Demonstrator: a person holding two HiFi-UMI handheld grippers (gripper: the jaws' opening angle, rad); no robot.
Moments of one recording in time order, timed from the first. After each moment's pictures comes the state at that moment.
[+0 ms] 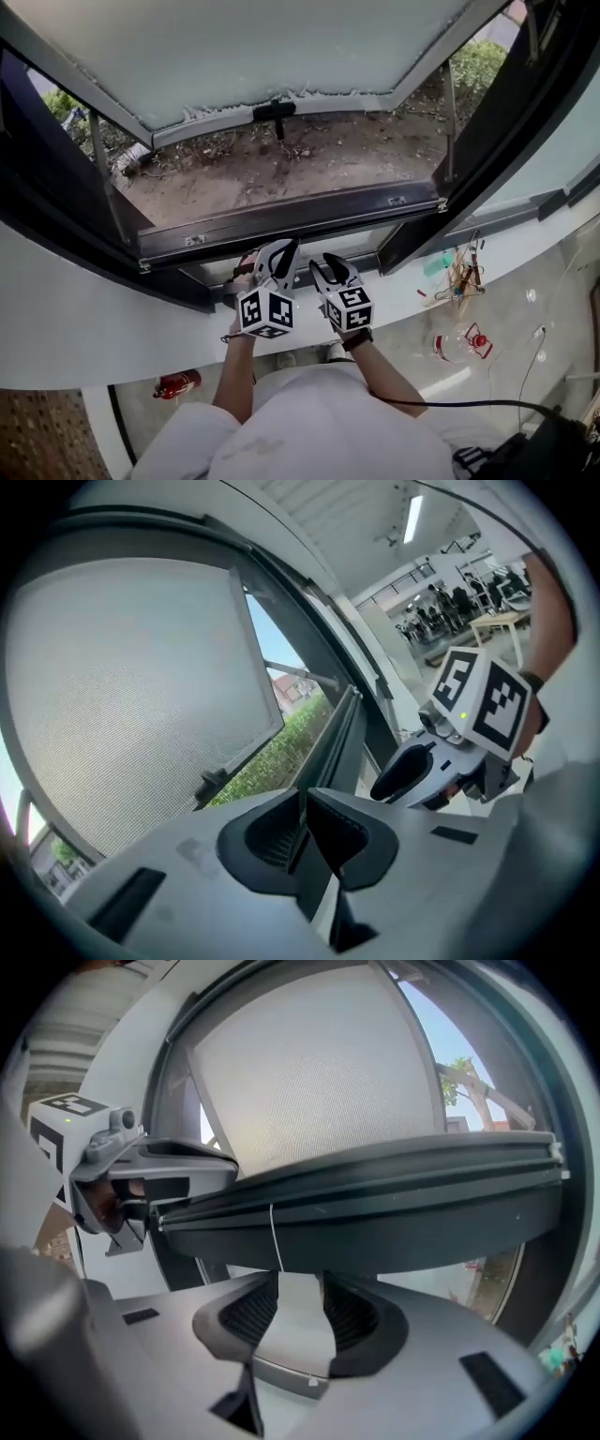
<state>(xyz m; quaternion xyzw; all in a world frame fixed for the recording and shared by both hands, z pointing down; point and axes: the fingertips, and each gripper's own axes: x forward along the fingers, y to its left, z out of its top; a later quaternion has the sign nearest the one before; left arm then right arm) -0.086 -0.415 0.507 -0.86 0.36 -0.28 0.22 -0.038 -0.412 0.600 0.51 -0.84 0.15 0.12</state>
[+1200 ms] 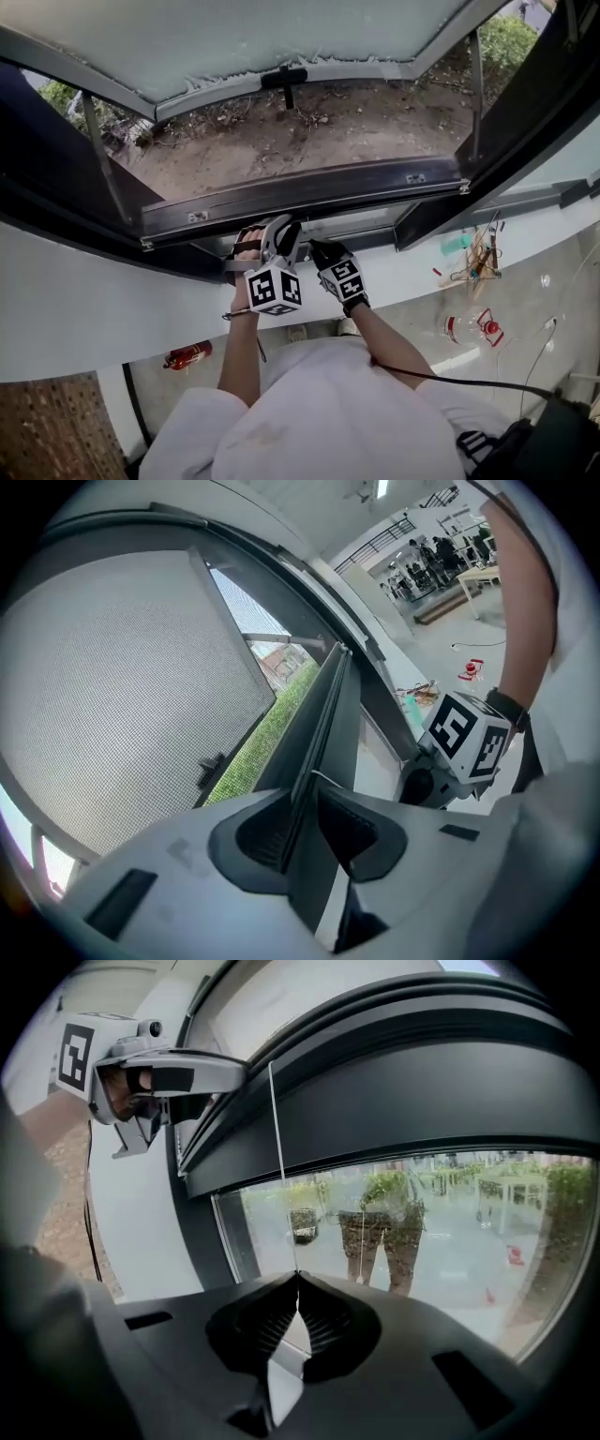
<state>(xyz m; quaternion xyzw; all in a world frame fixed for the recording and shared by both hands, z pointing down) -0.095 -0.437 0.546 -0.81 0.36 -0.38 0.26 -0.076 -0.436 0.720 0.39 -0.89 0.14 0.17</state>
